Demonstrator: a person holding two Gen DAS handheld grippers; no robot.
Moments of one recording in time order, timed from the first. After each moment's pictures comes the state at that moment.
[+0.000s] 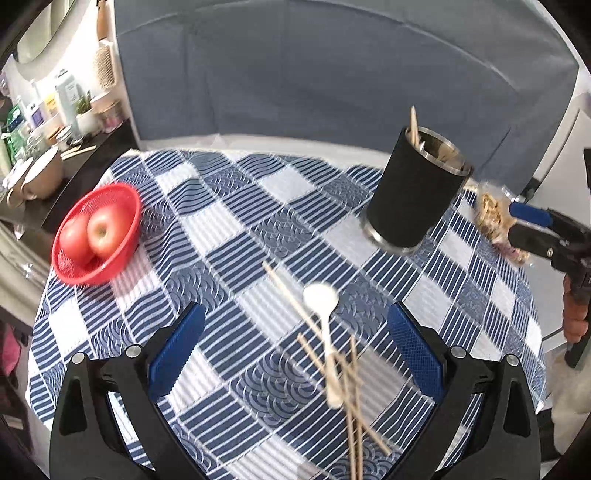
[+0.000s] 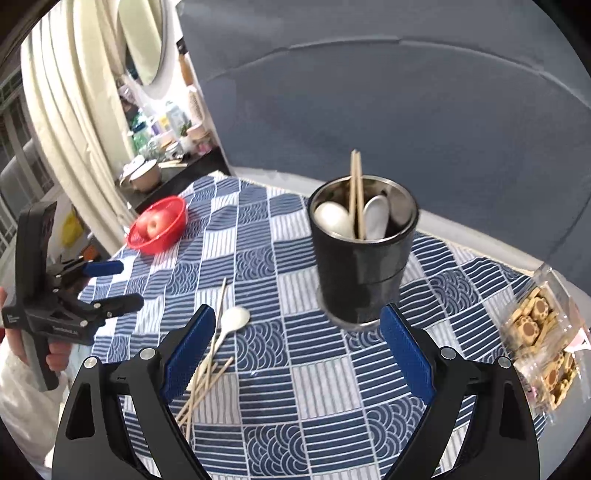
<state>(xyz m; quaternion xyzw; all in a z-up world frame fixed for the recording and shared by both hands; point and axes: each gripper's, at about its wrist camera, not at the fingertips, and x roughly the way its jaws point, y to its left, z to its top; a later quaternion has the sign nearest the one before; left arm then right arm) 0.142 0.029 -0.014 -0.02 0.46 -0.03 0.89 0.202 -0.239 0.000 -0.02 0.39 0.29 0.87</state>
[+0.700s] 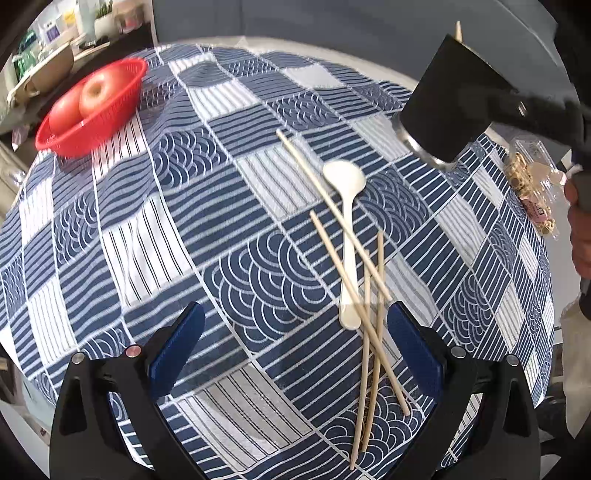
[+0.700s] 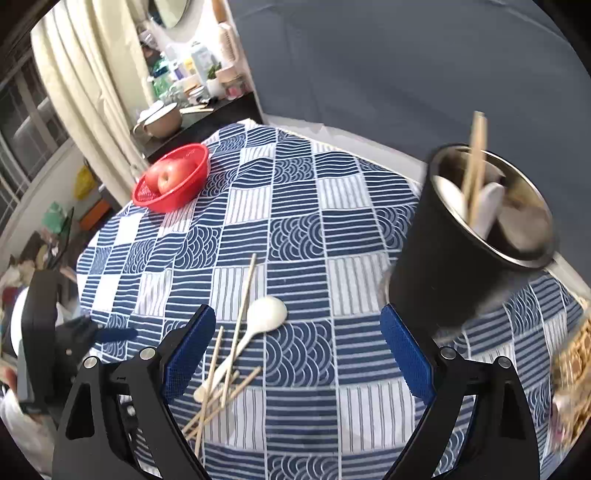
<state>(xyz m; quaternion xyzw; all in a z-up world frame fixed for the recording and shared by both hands) 0.104 0.030 -0.106 -0.08 0.56 0.00 0.83 0.241 -0.141 -0.047 -0.08 0.45 0.34 0.82</state>
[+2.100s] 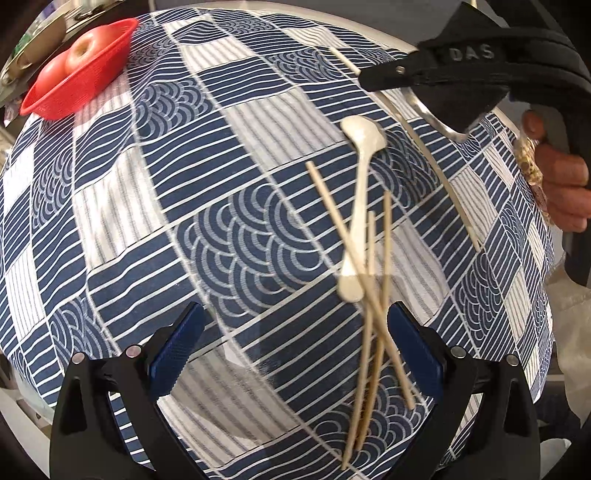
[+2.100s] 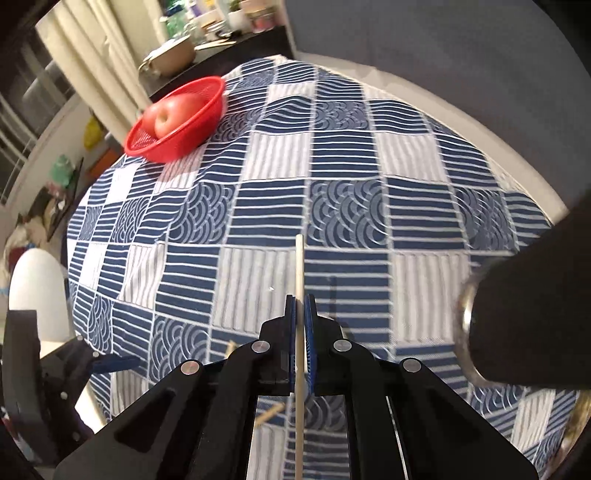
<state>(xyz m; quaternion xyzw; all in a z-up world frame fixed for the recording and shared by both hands) 0.108 0.018 -0.137 -0.10 0.59 0.00 0.80 0.264 -0.077 -0.103 -0.12 0.52 0.36 0.76</state>
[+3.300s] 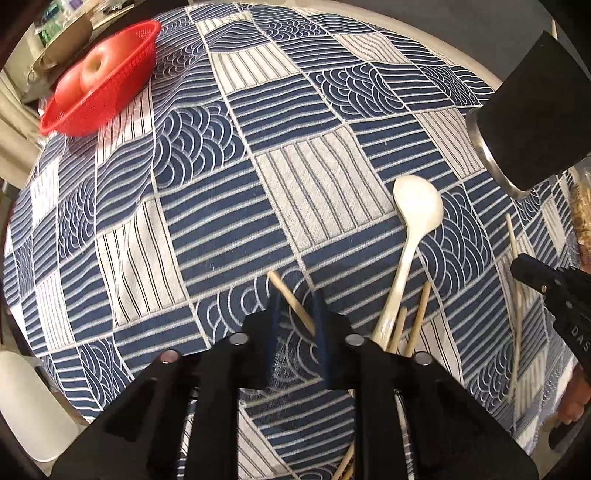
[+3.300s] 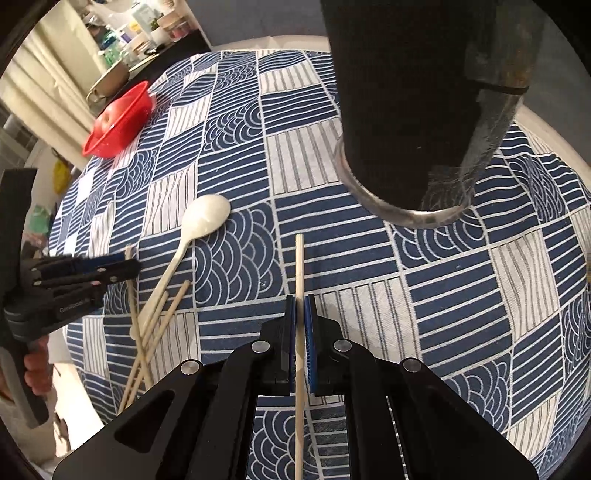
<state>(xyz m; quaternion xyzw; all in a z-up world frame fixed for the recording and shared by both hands) 0.208 0.007 -0.146 -0.10 0.62 0.11 0.77 0.237 -0.197 -0.139 -0.05 0.56 0.28 0.78</state>
